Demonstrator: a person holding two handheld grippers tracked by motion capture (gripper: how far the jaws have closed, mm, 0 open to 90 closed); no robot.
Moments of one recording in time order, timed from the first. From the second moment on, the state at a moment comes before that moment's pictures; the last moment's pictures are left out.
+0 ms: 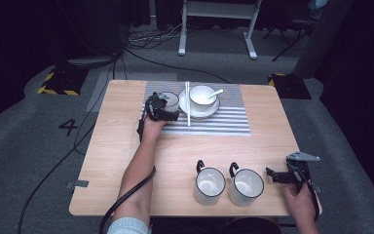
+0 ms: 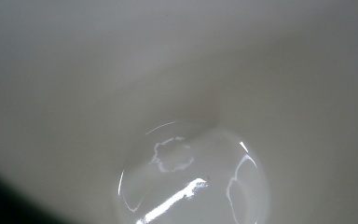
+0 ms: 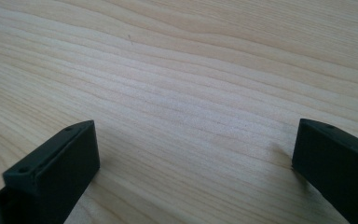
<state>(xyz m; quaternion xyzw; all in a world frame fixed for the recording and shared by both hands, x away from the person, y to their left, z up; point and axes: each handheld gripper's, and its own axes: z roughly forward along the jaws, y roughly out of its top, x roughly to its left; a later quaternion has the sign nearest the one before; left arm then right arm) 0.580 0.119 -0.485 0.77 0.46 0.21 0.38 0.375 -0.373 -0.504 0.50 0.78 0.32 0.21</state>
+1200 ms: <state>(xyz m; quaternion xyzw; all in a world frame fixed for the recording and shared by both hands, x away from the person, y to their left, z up) 0.560 0.122 -0.466 0.74 0.51 0.18 0.40 0.375 -0.373 -0.504 0.50 0.78 0.32 0.21</state>
